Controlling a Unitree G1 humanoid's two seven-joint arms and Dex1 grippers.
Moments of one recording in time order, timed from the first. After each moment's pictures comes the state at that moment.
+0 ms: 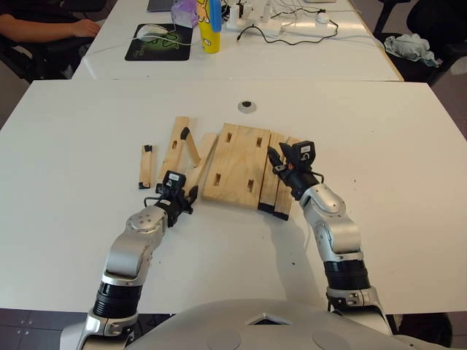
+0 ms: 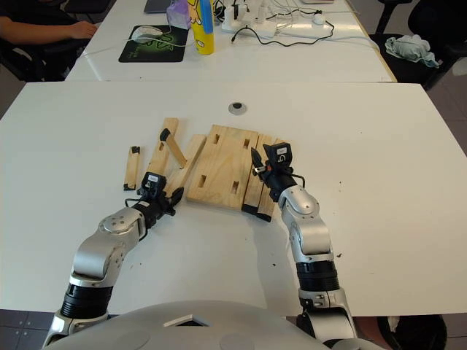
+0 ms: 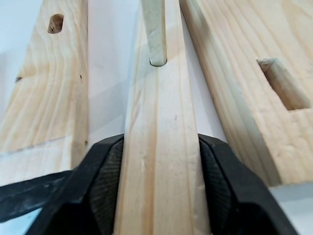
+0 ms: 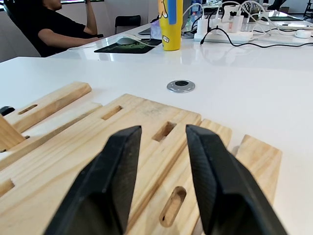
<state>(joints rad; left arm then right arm) 0.06 0.26 -0.12 -0.34 -0.14 0.78 -0.19 -0.10 -0.10 0.05 -0.10 0.15 0.33 0.25</state>
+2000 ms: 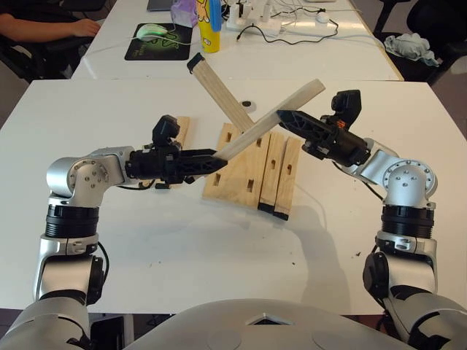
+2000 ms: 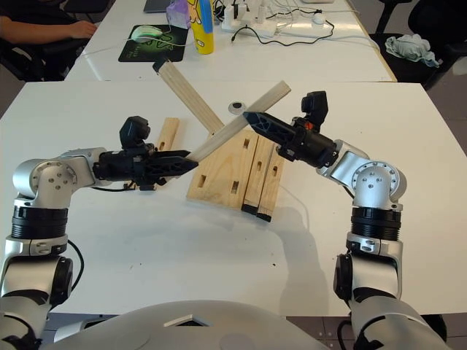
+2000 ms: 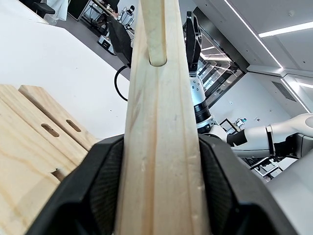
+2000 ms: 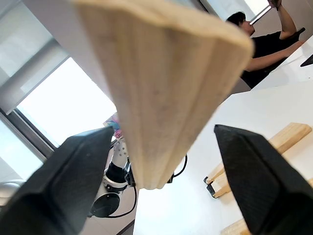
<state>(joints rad) -0.47 0.56 0.01 0.02 -0.89 1.07 -1.14 -0.48 -0.42 -0.23 0.08 1.08 1.03 0.94</state>
